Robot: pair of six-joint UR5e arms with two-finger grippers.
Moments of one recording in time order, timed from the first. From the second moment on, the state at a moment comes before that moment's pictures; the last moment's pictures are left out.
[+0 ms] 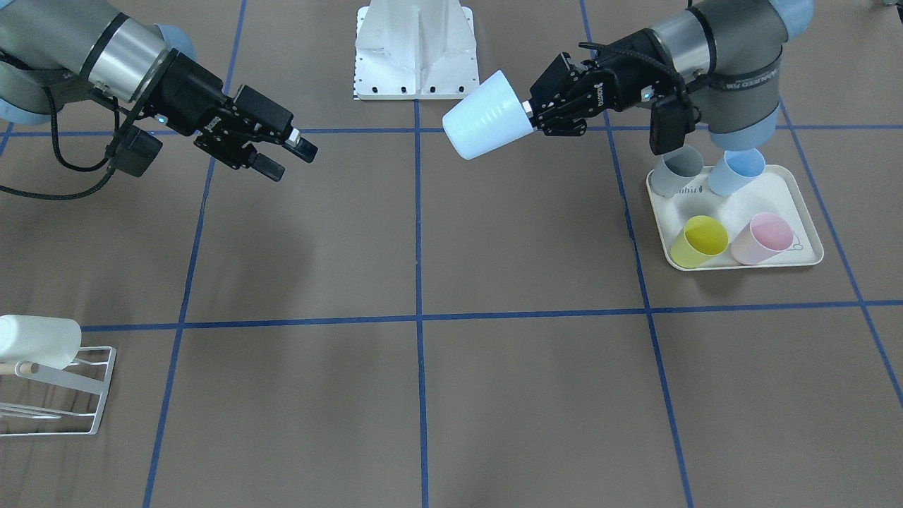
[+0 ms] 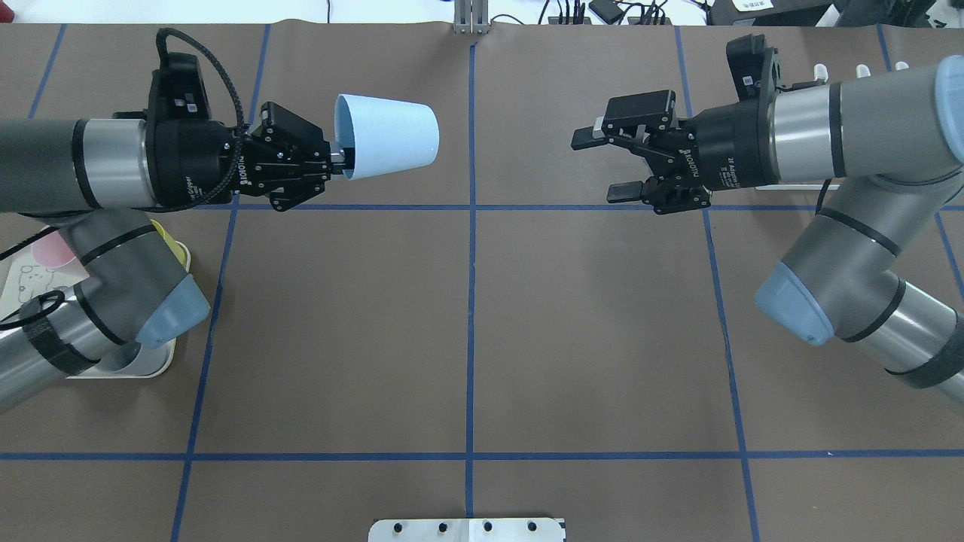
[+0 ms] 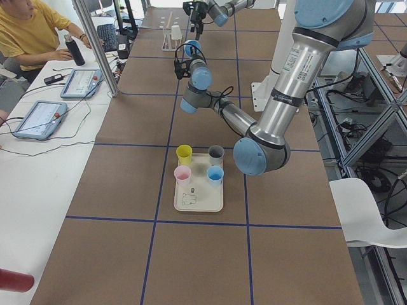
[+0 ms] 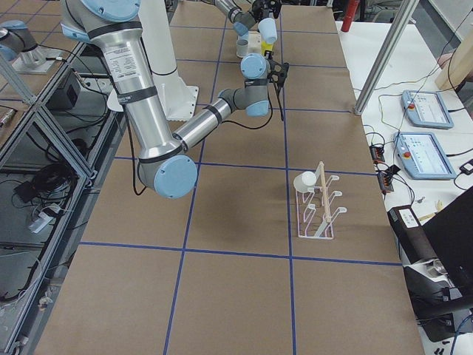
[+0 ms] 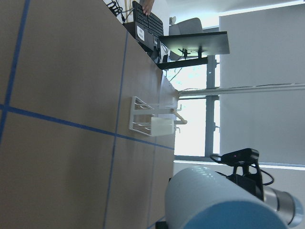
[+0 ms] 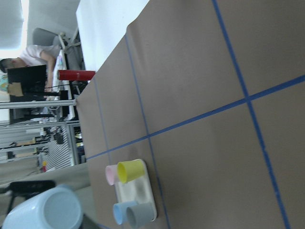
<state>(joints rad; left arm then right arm) -0.78 -2.04 -1.59 -3.30 -2.03 -2.21 0.84 -1.21 1.83 -0.39 2.19 1.96</state>
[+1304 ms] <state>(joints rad) -0.60 -2.17 -1.49 -3.66 -1.87 -2.58 0.69 -1.15 1.82 0.06 1.94 2.25</state>
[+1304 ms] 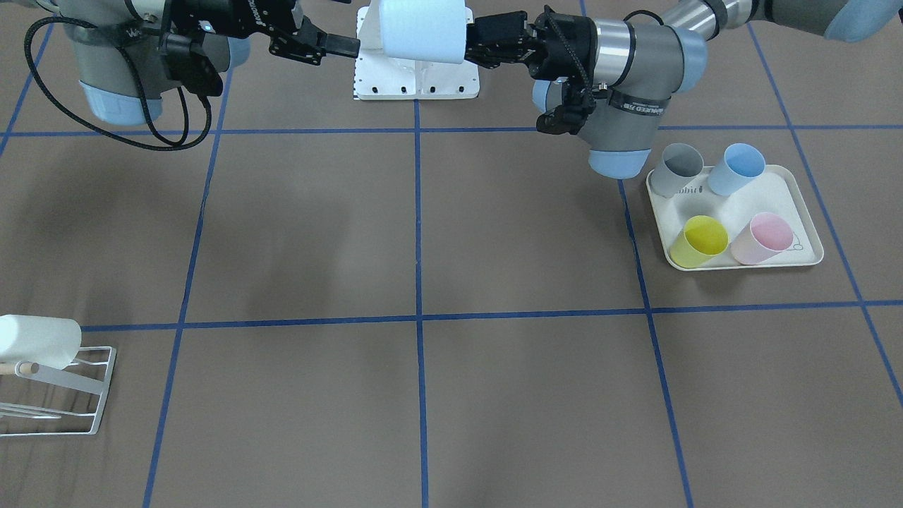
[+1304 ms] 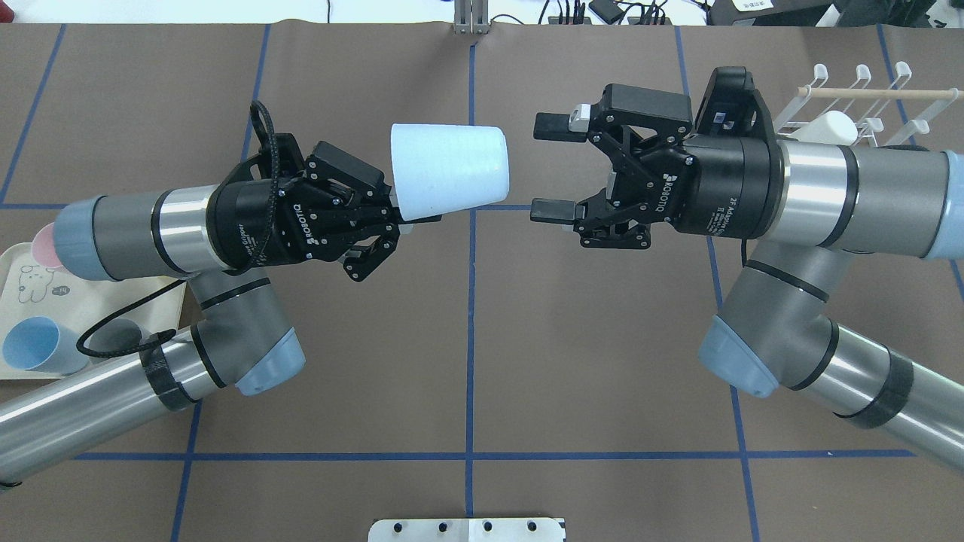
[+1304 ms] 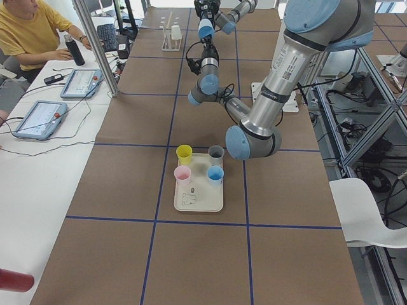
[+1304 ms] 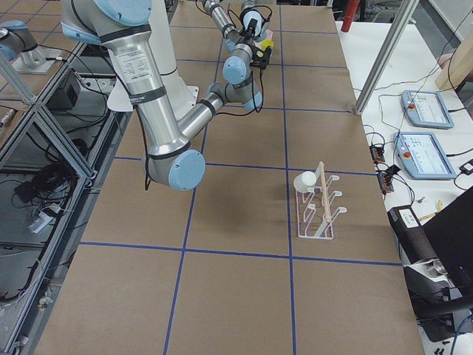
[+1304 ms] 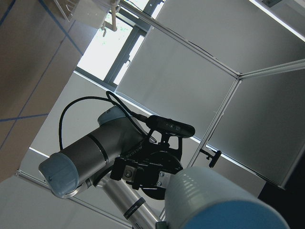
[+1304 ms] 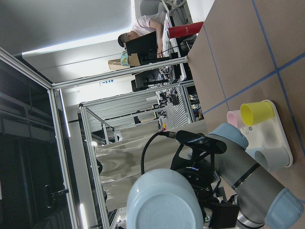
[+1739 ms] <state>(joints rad) -0.57 -2.21 -1.47 -3.66 -1.87 -2.60 0.67 -1.15 1.82 0.08 1.94 2.26</state>
